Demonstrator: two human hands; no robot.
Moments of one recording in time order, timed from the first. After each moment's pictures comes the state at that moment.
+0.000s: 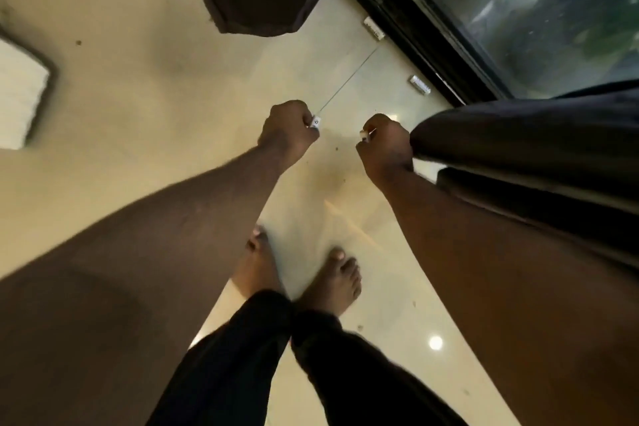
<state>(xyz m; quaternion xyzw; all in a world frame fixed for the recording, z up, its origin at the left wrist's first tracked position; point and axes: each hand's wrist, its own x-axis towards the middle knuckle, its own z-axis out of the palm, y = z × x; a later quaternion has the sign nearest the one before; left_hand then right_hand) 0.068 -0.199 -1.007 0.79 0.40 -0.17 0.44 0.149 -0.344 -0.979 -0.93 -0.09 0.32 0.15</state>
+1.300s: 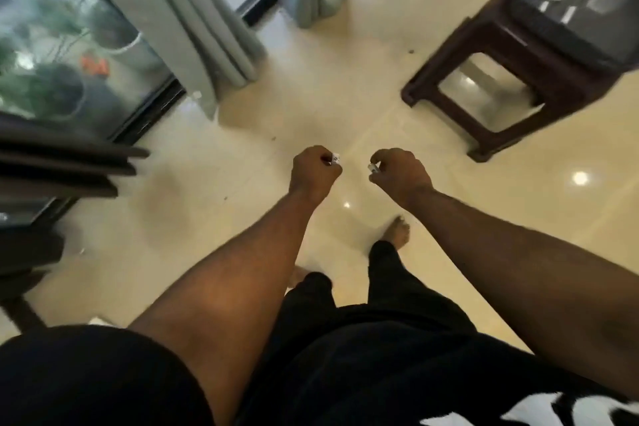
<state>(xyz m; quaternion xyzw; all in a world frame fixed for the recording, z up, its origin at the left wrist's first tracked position) -0.481 -0.894 -0.394 0.86 -0.18 -0.36 0.31 -0.613 -1.014 -0.395 -0.83 0.41 0.15 0.35</state>
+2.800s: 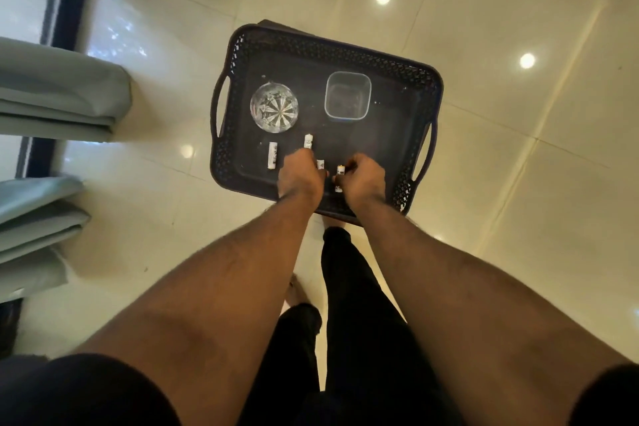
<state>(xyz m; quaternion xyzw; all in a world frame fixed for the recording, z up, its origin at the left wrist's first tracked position) -0.673 -1.585 -0.530 0.85 -0.32 -0.42 -0.02 -0.776 -1.599 -0.544 -0.49 0.74 0.05 0.46</state>
